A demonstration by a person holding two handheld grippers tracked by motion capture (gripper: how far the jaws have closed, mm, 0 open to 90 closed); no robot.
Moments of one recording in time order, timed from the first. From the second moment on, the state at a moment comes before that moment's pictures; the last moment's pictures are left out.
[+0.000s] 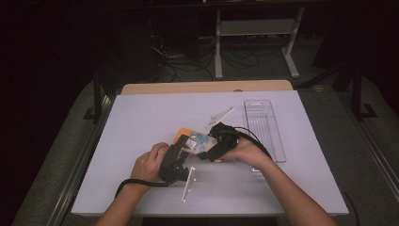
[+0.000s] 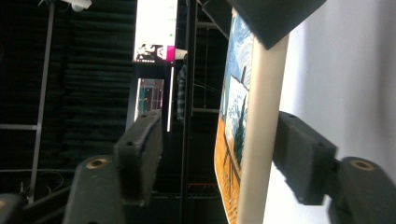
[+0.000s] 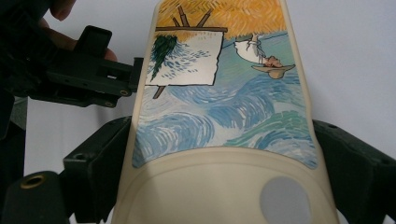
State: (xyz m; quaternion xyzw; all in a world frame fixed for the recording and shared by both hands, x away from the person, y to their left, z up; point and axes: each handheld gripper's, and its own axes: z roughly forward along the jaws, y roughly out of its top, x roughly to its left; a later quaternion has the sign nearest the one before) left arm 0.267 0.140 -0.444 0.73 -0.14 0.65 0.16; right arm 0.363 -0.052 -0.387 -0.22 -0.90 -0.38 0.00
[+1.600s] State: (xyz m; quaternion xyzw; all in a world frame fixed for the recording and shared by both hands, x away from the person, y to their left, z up) left arm 0.261 0.134 -0.441 0.73 -0.18 0.65 0.12; right arm 0.363 -0.053 -0.386 -0.24 -0.89 -0.39 0.04
